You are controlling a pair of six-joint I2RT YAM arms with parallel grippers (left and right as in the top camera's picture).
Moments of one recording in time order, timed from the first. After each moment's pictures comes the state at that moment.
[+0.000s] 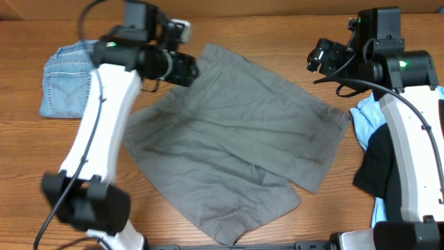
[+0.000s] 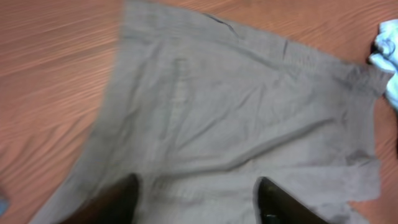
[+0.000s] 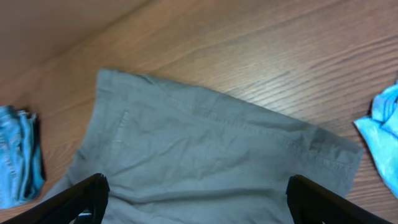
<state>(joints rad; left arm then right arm) -0.20 1.84 1.82 -1.04 0.35 0.08 0.07 1.59 1.72 -1.08 -0.12 0.44</state>
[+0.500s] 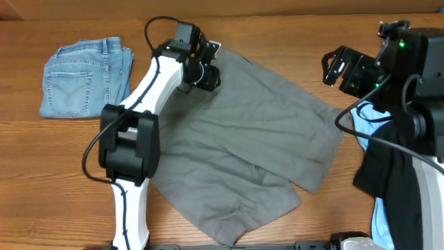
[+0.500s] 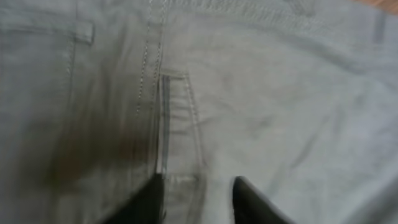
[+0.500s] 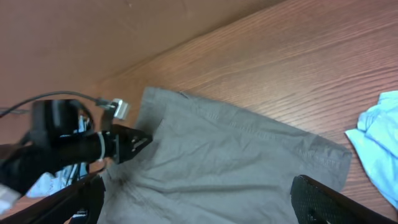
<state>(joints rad) -0.26 2.27 1.82 -0.72 0.37 0.09 0.07 1.32 1.72 -1.14 -0.14 0.44</state>
